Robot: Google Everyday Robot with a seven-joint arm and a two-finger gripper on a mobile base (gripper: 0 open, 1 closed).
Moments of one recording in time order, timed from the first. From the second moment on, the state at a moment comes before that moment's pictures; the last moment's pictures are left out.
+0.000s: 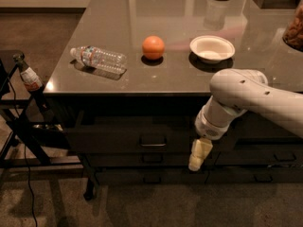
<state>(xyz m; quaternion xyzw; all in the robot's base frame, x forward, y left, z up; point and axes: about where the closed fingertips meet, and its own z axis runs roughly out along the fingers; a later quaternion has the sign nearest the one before) 0.501 -0.151 0.662 -0.60 0.79 0.09 0.09</state>
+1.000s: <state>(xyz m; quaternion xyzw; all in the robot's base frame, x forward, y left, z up) 0.519 -0.131 0.654 -0.61 0.78 0.08 0.10</state>
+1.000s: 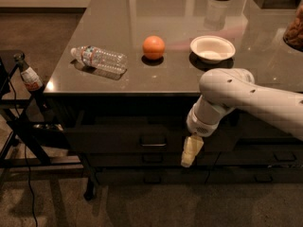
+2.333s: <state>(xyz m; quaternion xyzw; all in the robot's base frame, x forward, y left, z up) 0.494 -0.145 0.635 -0.61 0.78 0.09 0.06</state>
